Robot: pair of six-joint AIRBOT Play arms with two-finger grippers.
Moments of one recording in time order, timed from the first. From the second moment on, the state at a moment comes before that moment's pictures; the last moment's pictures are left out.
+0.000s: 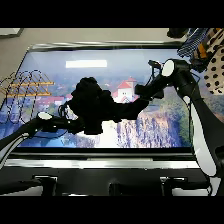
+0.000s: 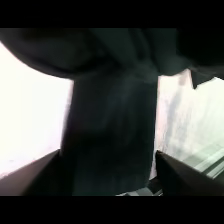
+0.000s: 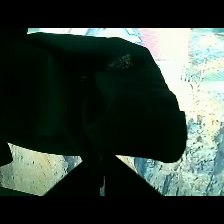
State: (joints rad) left arm -0.15 -1.43 0.72 0.50 -0.87 -1.20; right arm 0.22 -1.58 1.64 -1.32 1.39 1.77
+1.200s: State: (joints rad) left arm 0.23 -0.90 1.99 1.03 -0.94 -1.62; right arm 0.22 -0.92 2.08 -1.92 1.15 2.00
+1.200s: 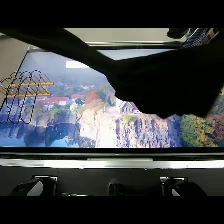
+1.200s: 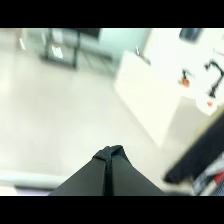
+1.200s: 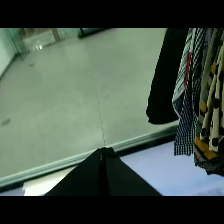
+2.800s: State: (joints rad) left arm 0.24 -1.53 1.64 1.23 -1.09 -1.69; right arm 0.14 -1.73 2.03 -1.41 1.25 1.87
